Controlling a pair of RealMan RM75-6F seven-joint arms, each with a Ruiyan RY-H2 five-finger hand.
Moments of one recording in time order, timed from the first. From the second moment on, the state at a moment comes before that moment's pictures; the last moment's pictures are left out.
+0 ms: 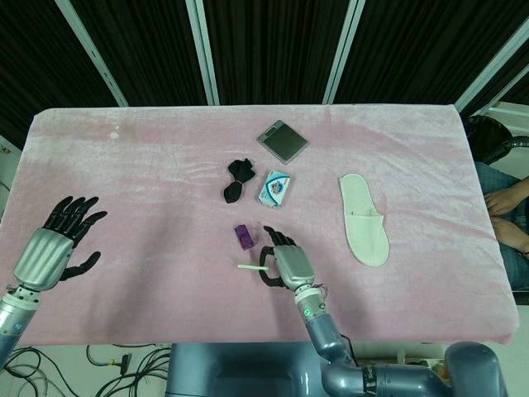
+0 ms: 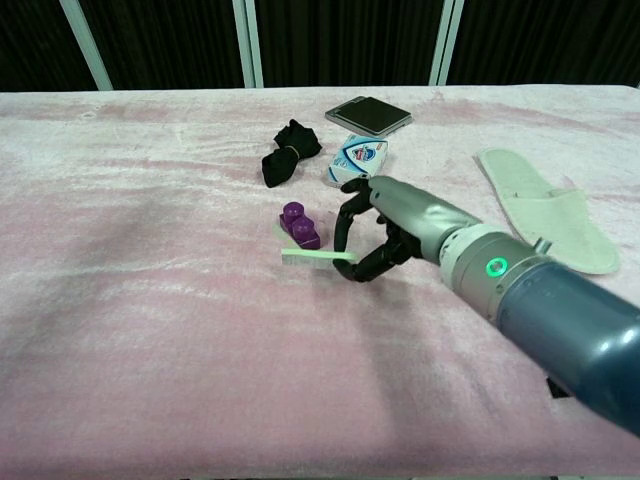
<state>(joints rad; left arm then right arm) -0.34 -1.19 -0.01 -1.40 1.70 1.48 -0.13 0.66 -1.87 0.28 -1.59 -0.92 1.10 -0.43</state>
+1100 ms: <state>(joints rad) -0.73 -1.18 -0.19 -1.72 1.47 0.95 -0.06 0.91 -1.26 0.45 -1.91 -0.75 0.61 -0.23</state>
